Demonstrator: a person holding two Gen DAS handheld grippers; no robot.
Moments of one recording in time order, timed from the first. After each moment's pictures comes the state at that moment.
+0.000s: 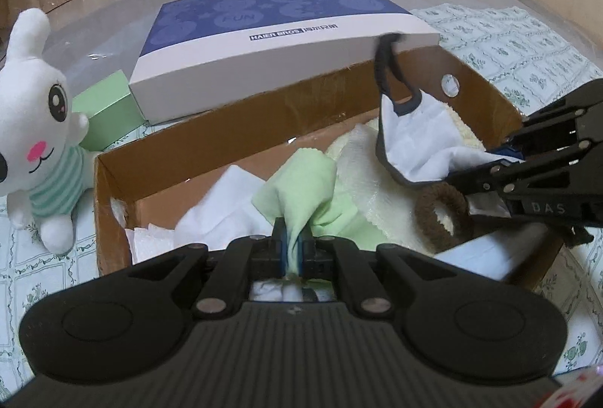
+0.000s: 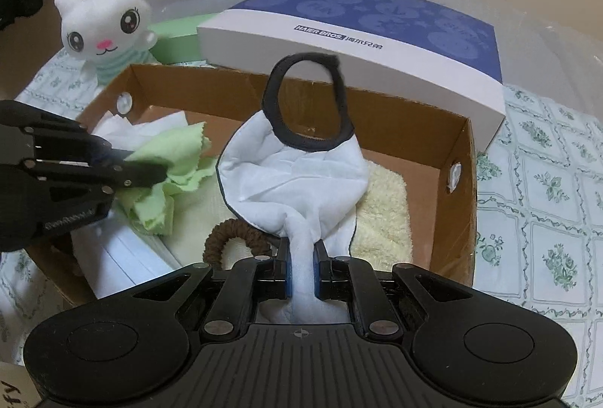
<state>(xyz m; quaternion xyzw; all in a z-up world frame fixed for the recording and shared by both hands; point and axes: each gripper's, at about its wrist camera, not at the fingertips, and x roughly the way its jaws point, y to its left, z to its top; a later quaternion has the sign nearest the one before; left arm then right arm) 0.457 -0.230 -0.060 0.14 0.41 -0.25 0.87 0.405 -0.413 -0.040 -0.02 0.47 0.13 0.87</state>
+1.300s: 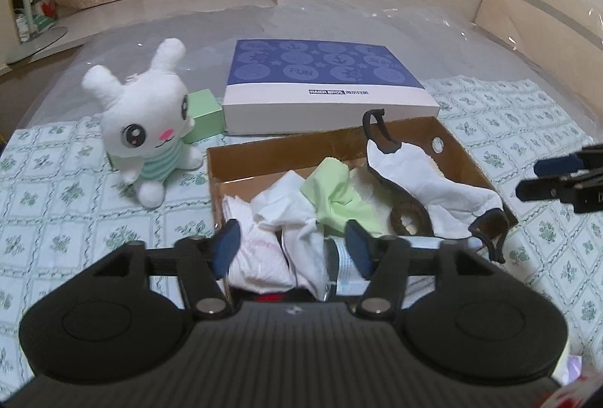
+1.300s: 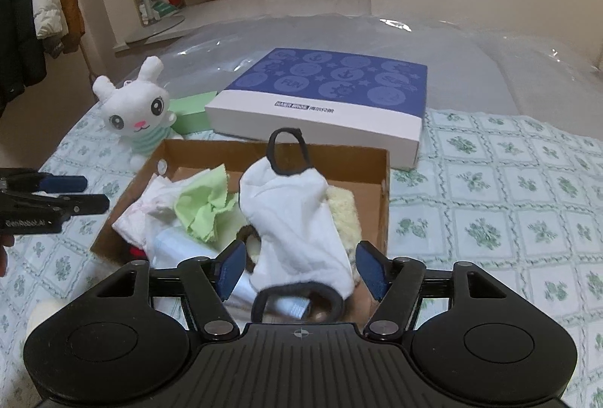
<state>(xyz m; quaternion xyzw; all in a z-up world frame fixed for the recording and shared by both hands) 0.374 -0.155 0.039 0.05 0.38 -0.19 0.90 0.307 -0.441 0.068 0.04 0.41 0.09 0.91</state>
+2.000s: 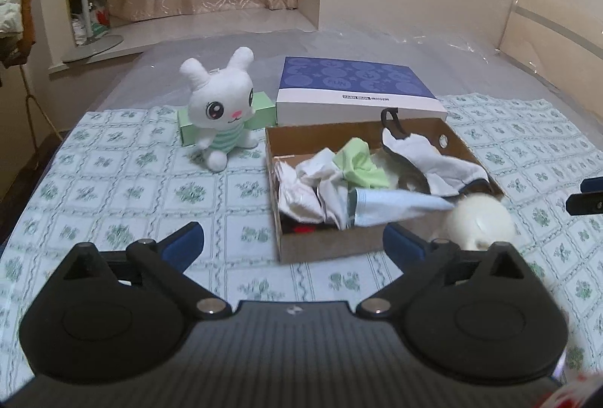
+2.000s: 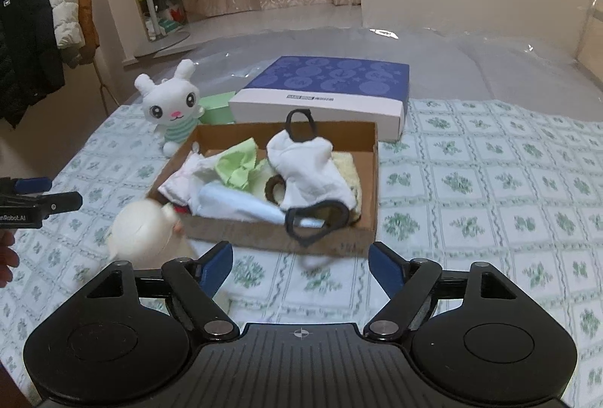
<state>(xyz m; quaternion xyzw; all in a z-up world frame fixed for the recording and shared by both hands) 0.245 -0.105 0.068 0.04 0.34 -0.13 0.93 0.179 -0.434 0.097 0.06 0.39 0.09 0.92</state>
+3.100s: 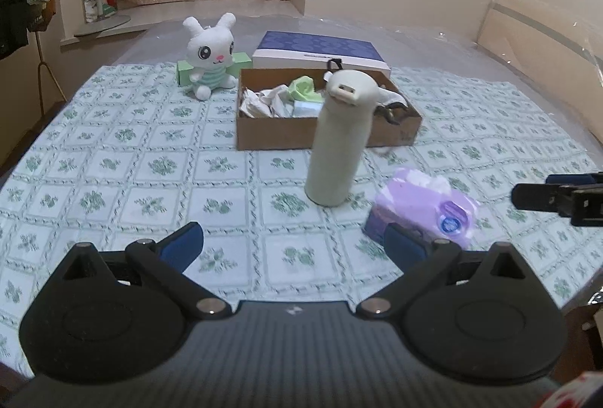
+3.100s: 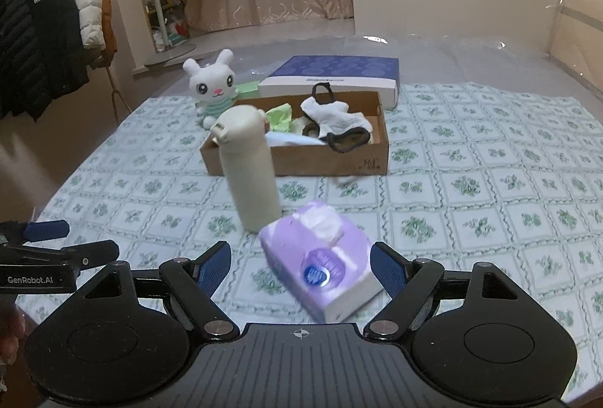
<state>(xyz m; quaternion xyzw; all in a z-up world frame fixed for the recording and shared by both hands) 0.035 -0.125 0.061 0.01 0.35 -0.13 0.93 -0.006 -0.375 0.104 0.07 0.36 0.06 0.93</state>
